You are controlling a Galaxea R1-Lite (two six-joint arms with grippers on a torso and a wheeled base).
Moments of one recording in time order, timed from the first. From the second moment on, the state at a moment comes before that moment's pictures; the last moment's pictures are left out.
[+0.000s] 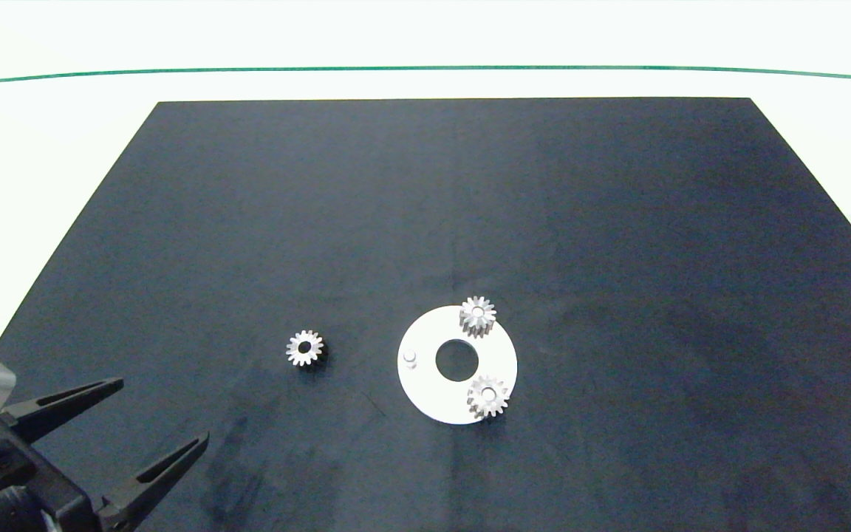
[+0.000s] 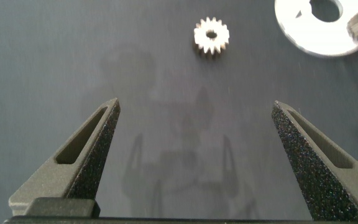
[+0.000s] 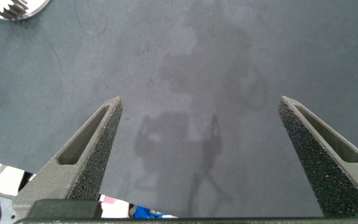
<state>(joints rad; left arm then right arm) -0.30 0.92 -0.26 -0.44 -0.06 0.14 0.28 0.76 -0.82 0.48 -0.12 -0.20</state>
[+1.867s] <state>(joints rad) -0.36 1.51 -0.12 -1.10 -0.01 0.22 0.32 0.78 -0.83 0.47 -0.11 -0.20</state>
